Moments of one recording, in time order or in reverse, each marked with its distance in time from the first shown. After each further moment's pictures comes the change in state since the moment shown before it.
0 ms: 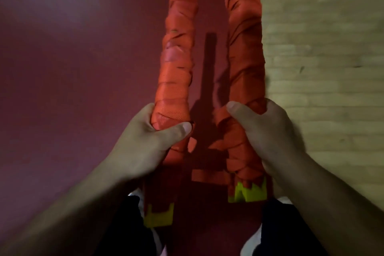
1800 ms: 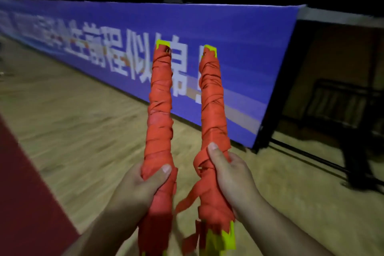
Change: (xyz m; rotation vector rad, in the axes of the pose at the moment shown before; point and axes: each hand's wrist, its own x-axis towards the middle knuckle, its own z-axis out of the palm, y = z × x) left_hand -0.247 0.725 0.347 0.093 -0.823 0.498; right_hand -0.237 -0.519 -0.586 0.419 0.858 -0.199
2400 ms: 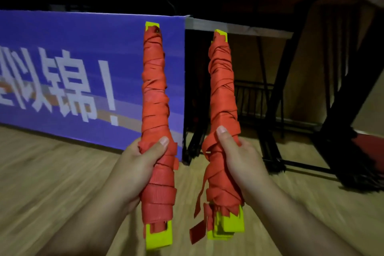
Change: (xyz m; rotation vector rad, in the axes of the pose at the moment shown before) left_hand 0.135 0.029 0.435 -0.108 -0.387 0.027; right_hand 0.157 0.014 -0.403 -0.031 0.447 -0.067
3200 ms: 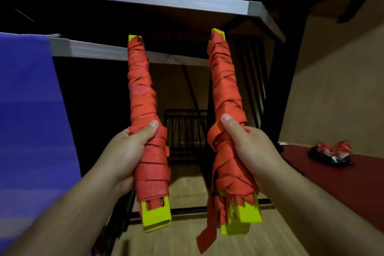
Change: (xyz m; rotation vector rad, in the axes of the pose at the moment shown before) left_hand 0.463 0.003 0.364 -0.141 -0.346 -0.034; right_hand 0.463 0.008 -0.222 -0.028 0.287 -0.021
